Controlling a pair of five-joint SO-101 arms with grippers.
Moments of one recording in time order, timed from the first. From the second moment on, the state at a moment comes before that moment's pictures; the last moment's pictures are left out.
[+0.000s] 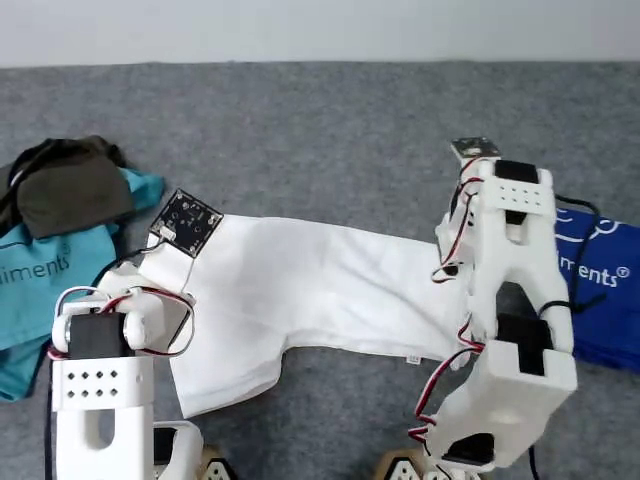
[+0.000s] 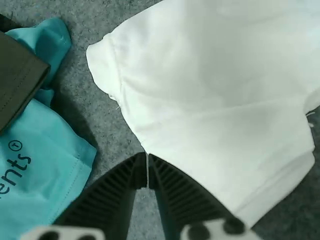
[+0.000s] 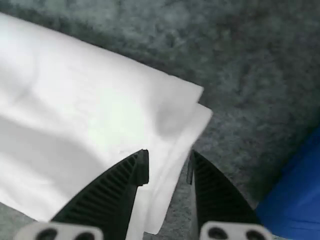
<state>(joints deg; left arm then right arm) -7.1 -52.6 49.2 80.1 -24.7 7.6 15.9 0.6 81.8 13.1</state>
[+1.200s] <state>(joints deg) -7.1 -52.6 49.2 80.1 -24.7 7.7 34.5 -18.4 78.2 16.4</state>
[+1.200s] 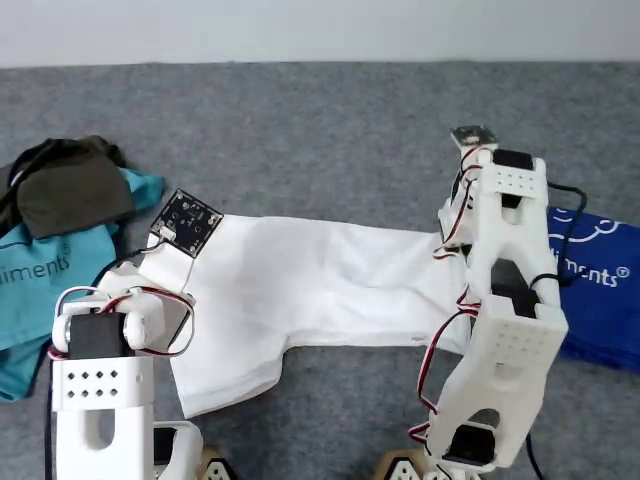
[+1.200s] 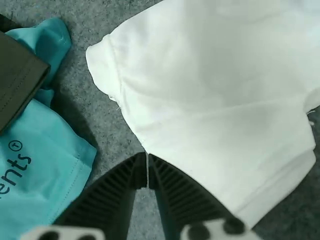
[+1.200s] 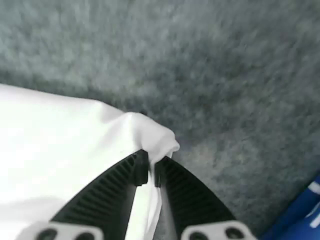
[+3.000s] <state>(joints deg) -16.6 -58.7 47.3 86.2 -18.9 -3.3 15.5 2.4 99.6 20.5</state>
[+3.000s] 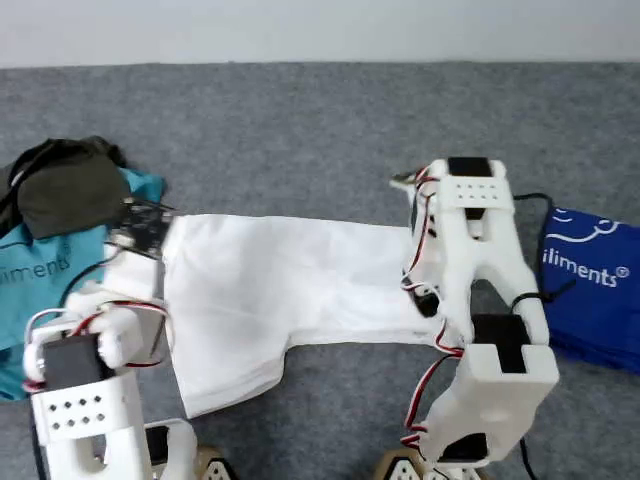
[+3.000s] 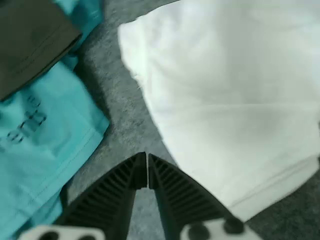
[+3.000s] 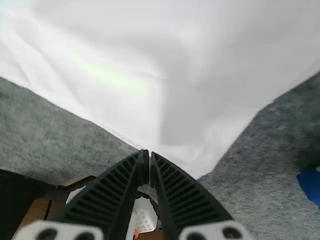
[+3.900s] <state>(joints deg) -23.1 -58.7 47.6 86.2 -18.9 -3.6 14.1 11.0 86.9 20.5</state>
